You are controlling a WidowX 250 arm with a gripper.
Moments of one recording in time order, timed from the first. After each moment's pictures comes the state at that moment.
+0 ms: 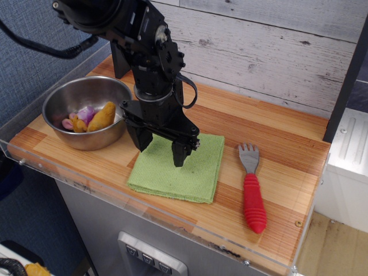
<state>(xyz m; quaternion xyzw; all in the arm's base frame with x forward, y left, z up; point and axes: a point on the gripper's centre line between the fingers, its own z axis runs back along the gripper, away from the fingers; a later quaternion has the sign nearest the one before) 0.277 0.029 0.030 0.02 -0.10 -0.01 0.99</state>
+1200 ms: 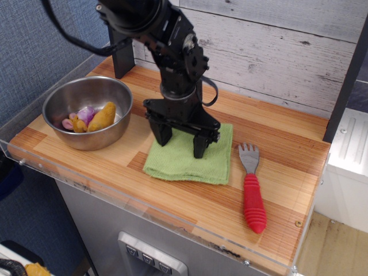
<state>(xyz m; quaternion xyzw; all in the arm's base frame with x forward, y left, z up) 0.317 0.022 0.011 0.03 -0.11 0.02 0.99</state>
